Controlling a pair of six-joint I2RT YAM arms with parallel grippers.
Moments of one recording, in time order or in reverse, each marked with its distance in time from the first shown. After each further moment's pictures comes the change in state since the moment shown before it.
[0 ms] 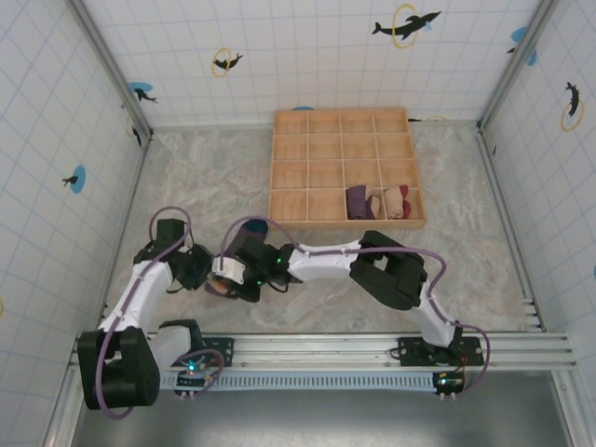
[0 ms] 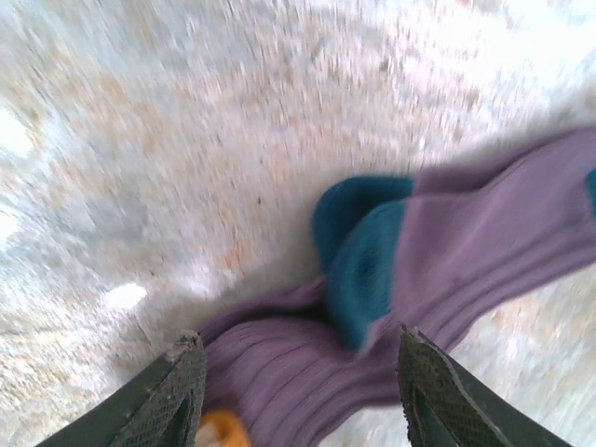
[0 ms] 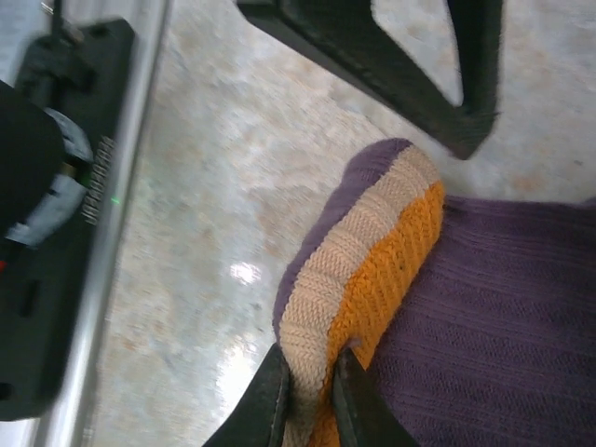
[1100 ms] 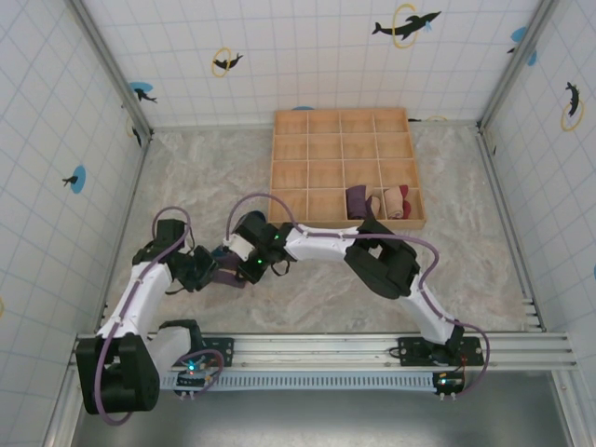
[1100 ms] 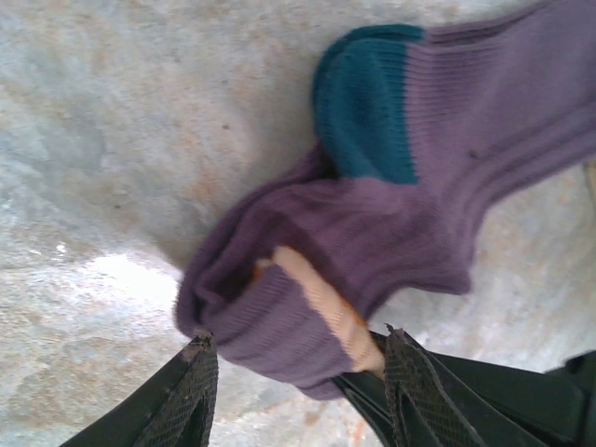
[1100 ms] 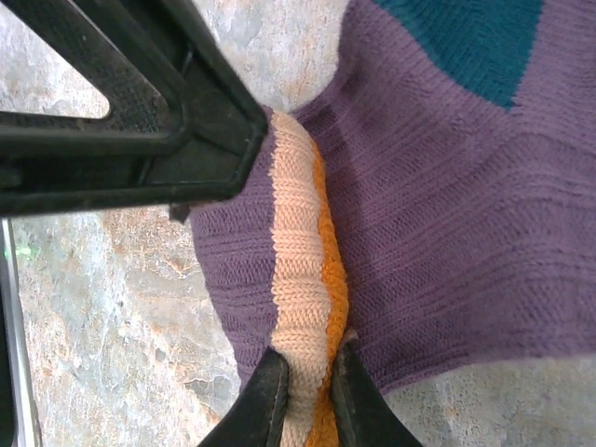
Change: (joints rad) left arm -0.009 -0.019 0.024 -0.082 0.095 0.040; right arm -0.089 0.087 0.180 -0.258 0.023 0.236
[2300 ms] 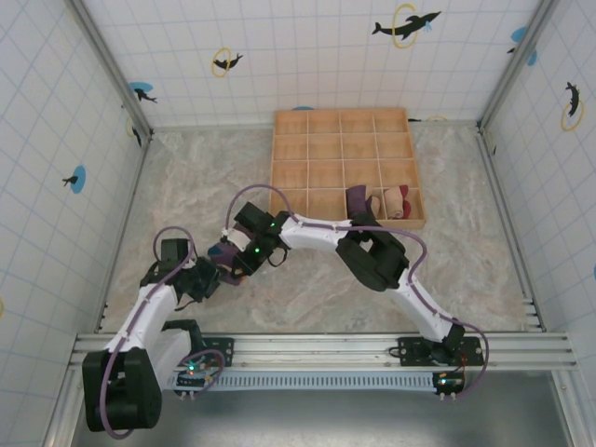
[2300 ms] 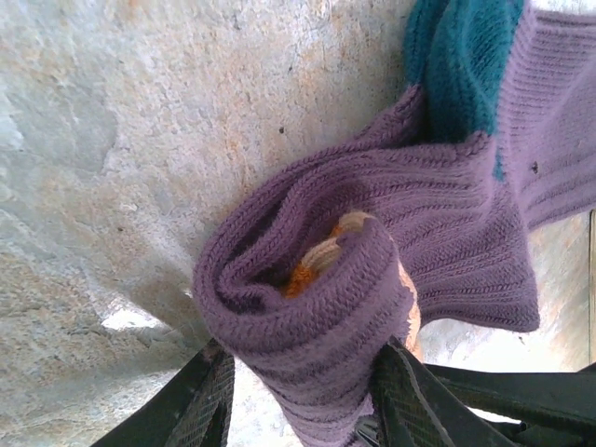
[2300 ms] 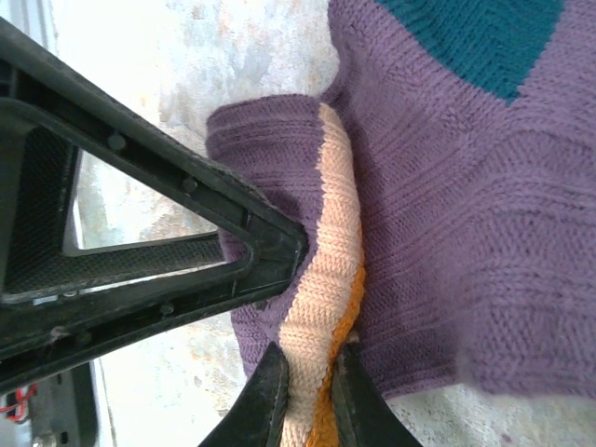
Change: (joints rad) left arm 0.001 -0.106 -0.240 0.266 0.013 -0.166; right arm -0.060 0.114 0.148 -0.069 -0.237 0.083
